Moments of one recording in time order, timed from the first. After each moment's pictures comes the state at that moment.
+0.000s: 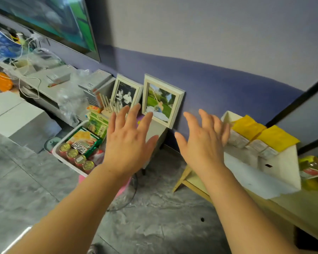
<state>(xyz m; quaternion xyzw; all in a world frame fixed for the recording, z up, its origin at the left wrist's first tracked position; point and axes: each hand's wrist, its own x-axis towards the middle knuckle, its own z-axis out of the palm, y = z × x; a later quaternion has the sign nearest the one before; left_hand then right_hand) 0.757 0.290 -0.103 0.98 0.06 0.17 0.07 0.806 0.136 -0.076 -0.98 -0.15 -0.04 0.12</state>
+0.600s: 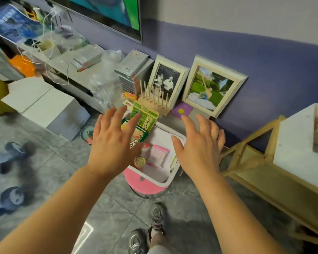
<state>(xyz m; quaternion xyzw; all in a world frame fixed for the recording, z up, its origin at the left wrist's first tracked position) 0.731 0.555 -0.166 0.99 0.07 0.07 0.07 0.786 0.378 -0.157 -0.98 -0.14 0.00 0.16</state>
